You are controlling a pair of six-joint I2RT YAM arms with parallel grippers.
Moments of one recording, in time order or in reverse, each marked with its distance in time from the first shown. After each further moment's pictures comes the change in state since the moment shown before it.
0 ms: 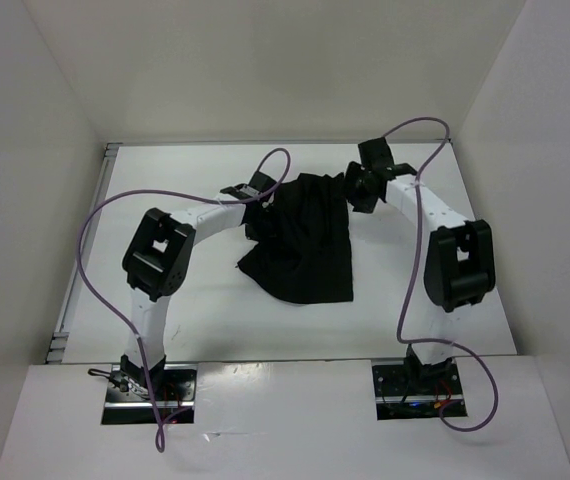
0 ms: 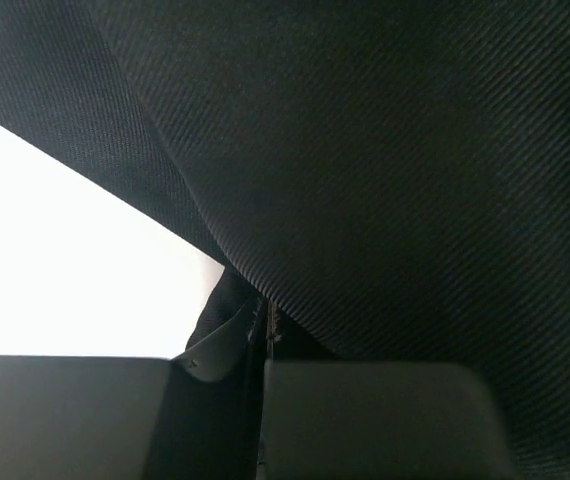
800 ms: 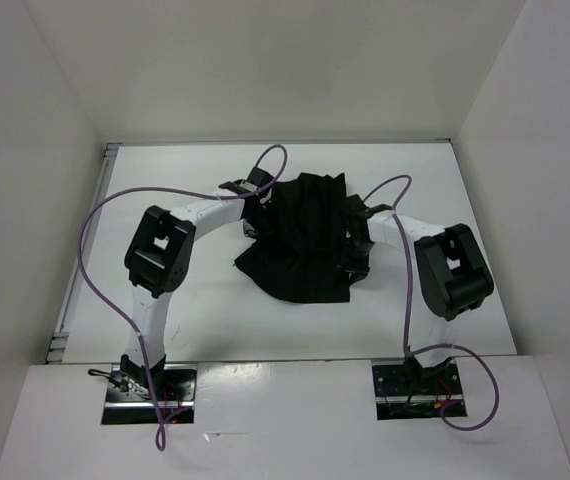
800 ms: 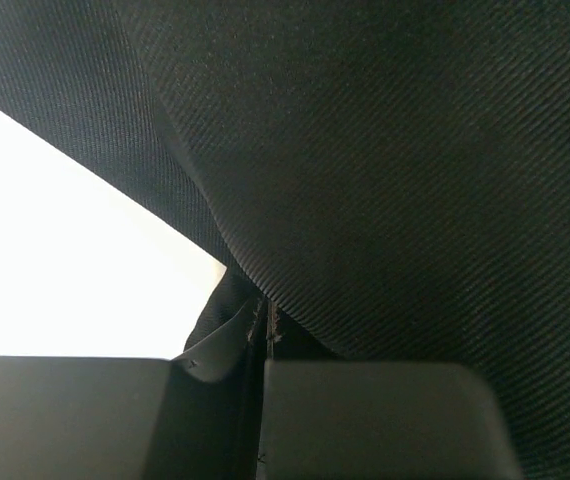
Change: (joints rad) left arm 0.029 0.033 0.062 -0.066 0.010 0.005; right arm 0.140 -0.082 -0.404 -0.170 -0.060 -0.008
